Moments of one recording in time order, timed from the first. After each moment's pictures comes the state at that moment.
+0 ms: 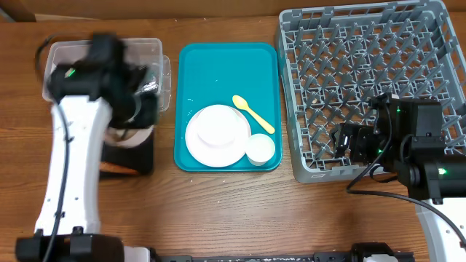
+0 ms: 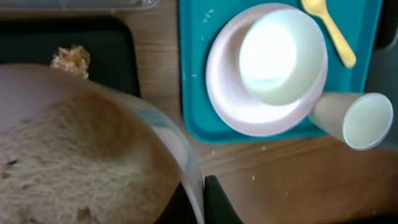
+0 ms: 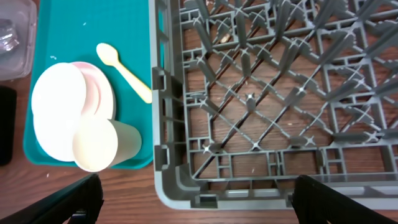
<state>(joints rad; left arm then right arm) 0.06 1.57 1.58 -1.38 0.22 0.00 0.01 1.05 1.12 -1.06 -0.22 0.15</state>
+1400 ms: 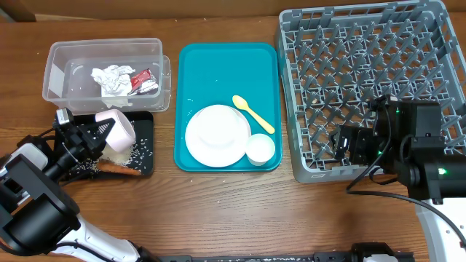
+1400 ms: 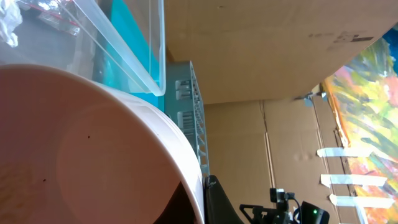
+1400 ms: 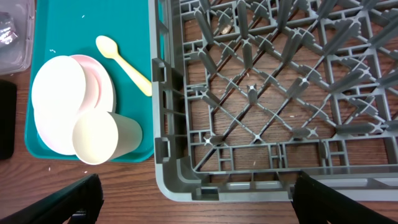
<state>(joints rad) 0.75 1.96 1.09 -0.89 1.54 0.31 0.01 1.05 1.12 -1.08 -0.22 0.15</state>
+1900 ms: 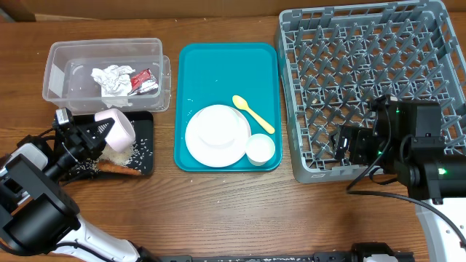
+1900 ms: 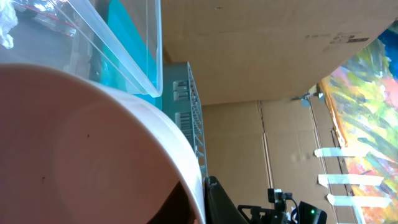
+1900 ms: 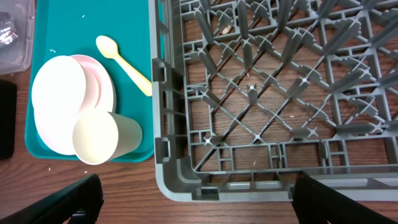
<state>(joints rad) 0.75 1.96 1.09 -0.89 1.55 0.31 0.01 1.05 1.12 -1.08 -0.22 0.15</state>
